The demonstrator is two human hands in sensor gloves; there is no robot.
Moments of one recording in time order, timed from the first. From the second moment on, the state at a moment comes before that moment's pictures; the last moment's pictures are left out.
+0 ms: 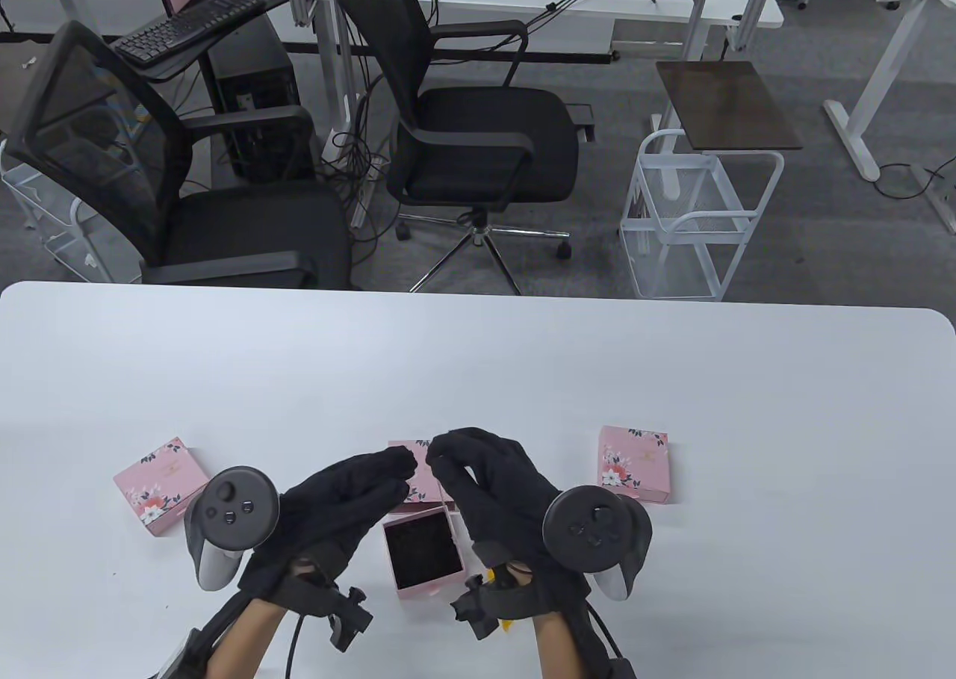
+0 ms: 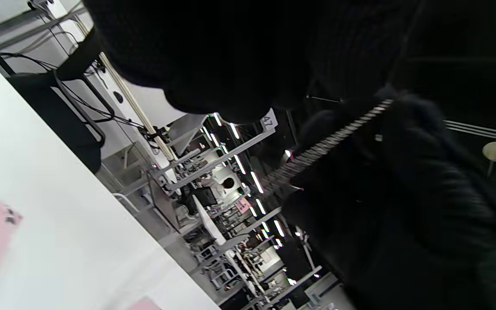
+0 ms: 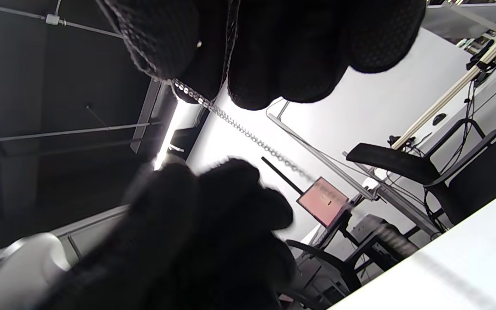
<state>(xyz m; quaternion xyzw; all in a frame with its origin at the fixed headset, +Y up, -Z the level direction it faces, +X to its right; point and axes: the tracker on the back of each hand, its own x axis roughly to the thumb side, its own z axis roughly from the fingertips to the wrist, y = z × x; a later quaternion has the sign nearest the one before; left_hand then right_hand) -0.199 -0.619 -0.278 0.06 -0.20 0.51 0.83 0.051 -0.585 -0.273 0.23 -0.15 0.84 0.48</state>
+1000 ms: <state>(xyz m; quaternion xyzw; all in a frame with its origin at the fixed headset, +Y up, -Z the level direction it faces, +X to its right) -0.207 -0.631 -0.284 -0.02 -0.14 0.62 0.77 0.038 -0.617 -0.296 0.18 -0.05 0.87 0.46</state>
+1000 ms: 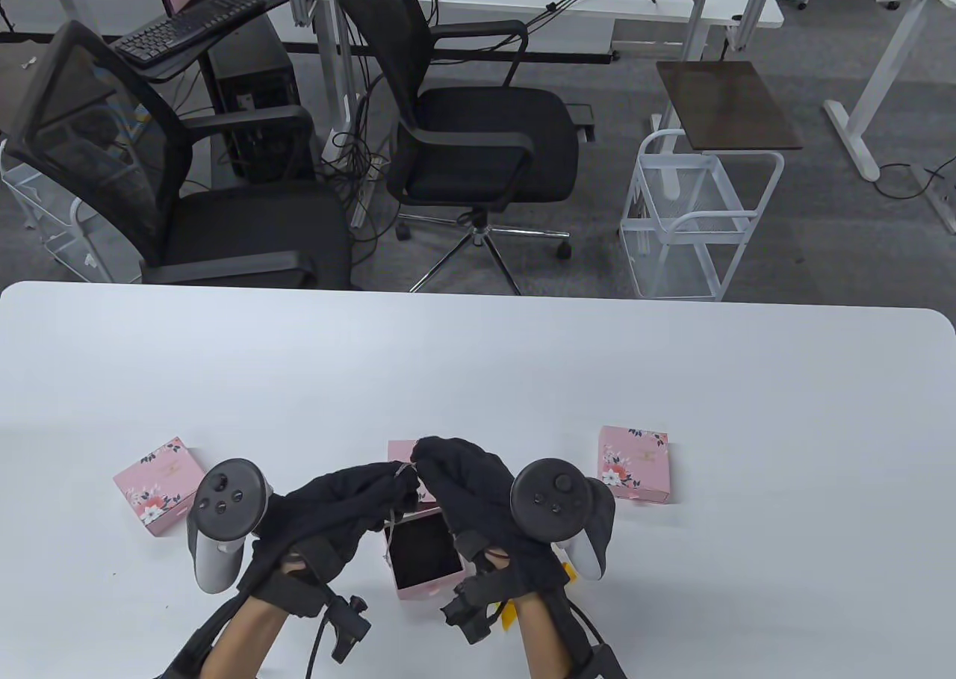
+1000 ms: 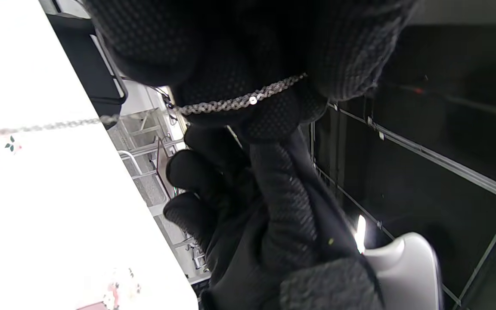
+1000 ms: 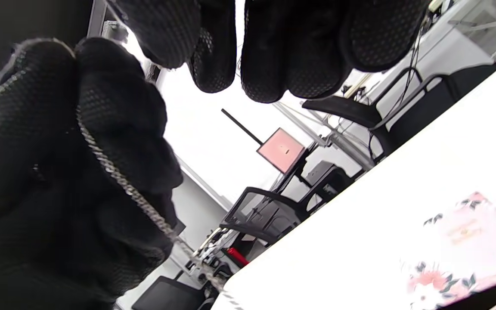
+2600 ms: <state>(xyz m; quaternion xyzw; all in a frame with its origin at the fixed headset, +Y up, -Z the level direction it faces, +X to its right) -0.253 -0.603 -0.276 0.20 -0.10 0.55 0.81 -0.016 -0.615 -0.270 0.23 -0.10 0.89 0.37</state>
